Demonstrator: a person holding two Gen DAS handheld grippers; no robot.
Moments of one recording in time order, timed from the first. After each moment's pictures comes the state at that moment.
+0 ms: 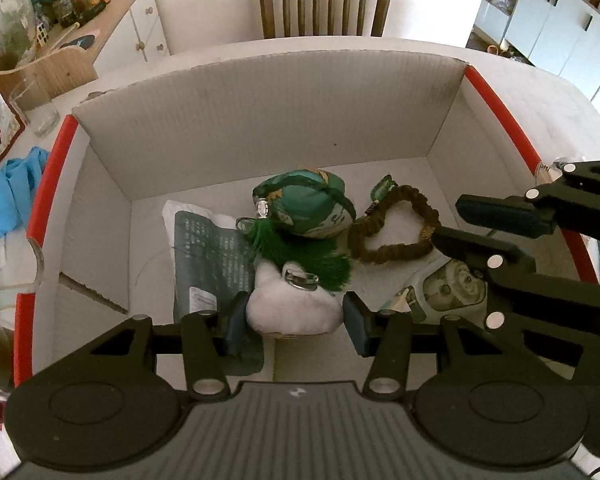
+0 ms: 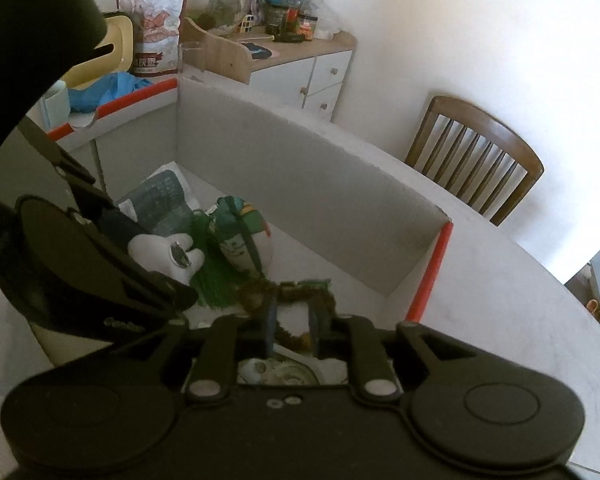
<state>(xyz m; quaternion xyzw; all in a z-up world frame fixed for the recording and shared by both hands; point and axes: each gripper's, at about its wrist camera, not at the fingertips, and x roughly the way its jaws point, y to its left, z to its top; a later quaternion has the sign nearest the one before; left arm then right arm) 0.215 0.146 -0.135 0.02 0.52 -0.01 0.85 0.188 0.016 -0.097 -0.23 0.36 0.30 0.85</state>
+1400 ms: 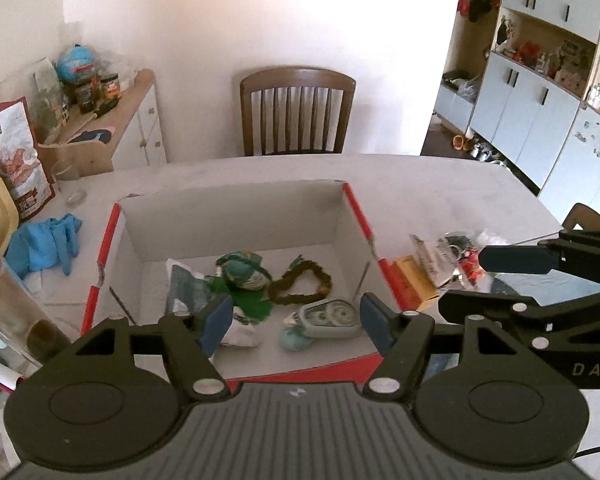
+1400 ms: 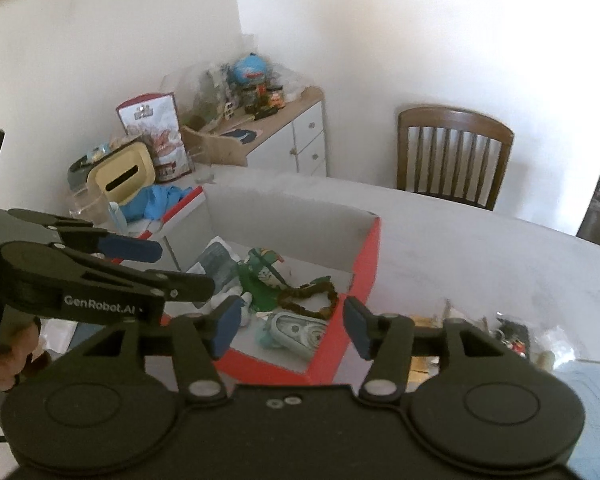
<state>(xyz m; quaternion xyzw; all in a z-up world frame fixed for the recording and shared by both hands) 0.107 0.100 -0.025 -0.01 0.38 -0.04 0.92 0.114 -0.099 -0.001 -0.04 0.34 0.31 0.89</state>
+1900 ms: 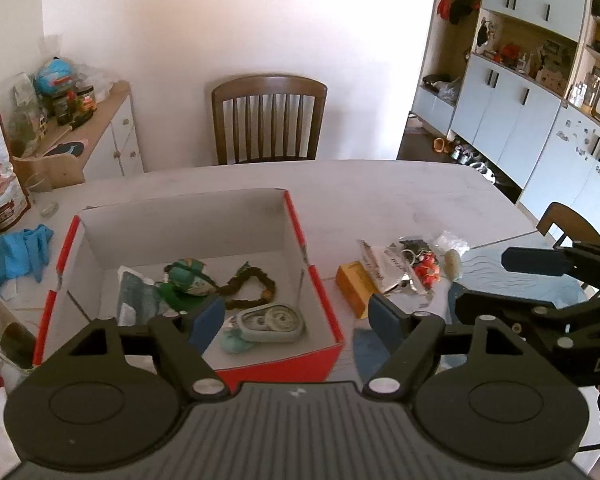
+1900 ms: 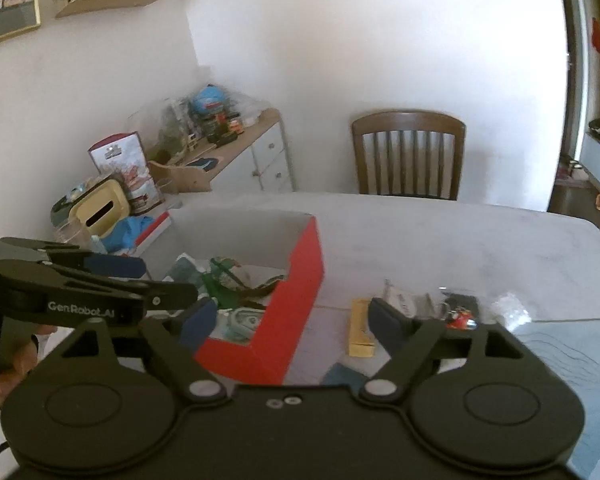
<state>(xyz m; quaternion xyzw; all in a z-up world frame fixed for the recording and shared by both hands) 0.101 0.045 -0.016 0.00 0.37 -0.06 0.93 0.093 -0.172 0.004 0.01 0.33 0.27 0.91</state>
